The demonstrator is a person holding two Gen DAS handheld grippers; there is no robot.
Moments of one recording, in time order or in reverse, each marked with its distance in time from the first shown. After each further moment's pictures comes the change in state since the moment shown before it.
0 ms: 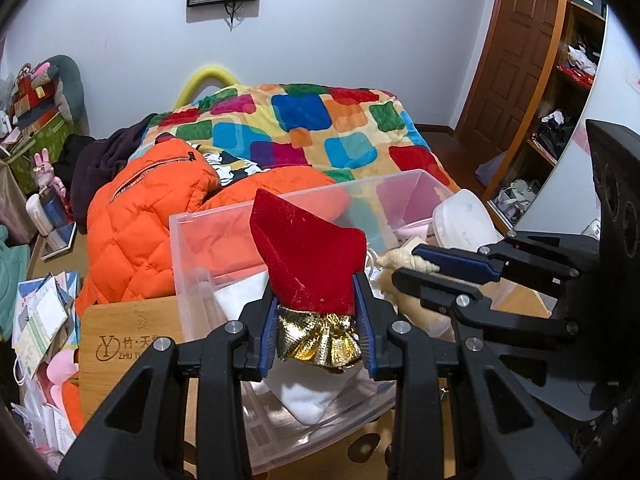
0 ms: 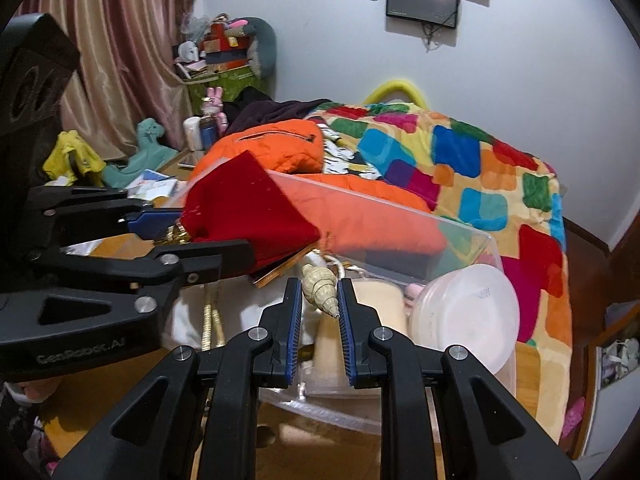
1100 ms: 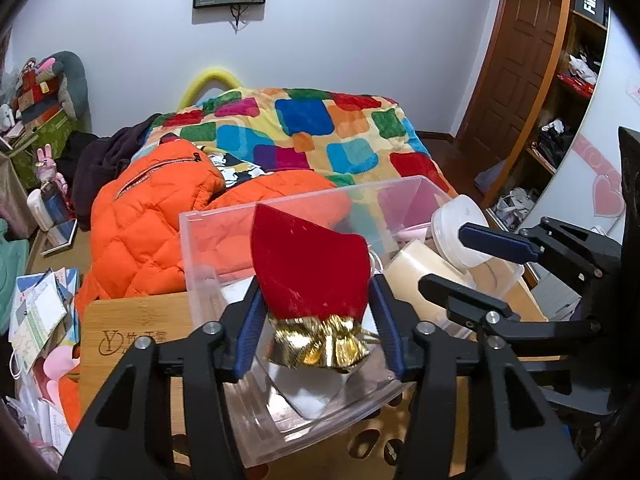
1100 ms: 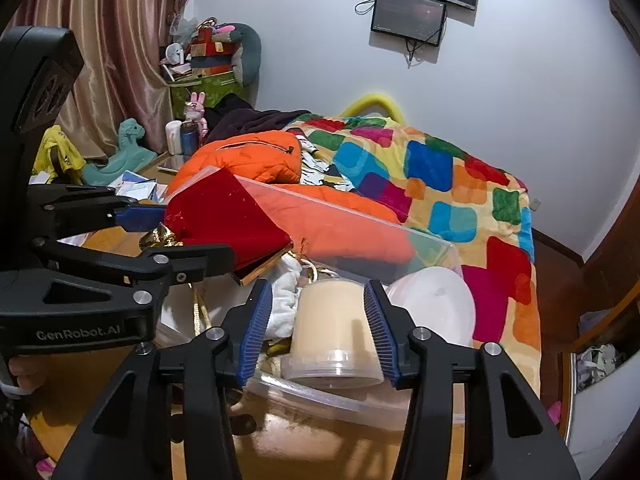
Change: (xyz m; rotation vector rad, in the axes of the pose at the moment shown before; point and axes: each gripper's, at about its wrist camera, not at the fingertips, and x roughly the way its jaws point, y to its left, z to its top) left arm -0.010 0.005 -0.002 -0.023 -0.025 -0.004; right arm -0.025 0.003 -0.002 -0.032 -0.039 -0.097
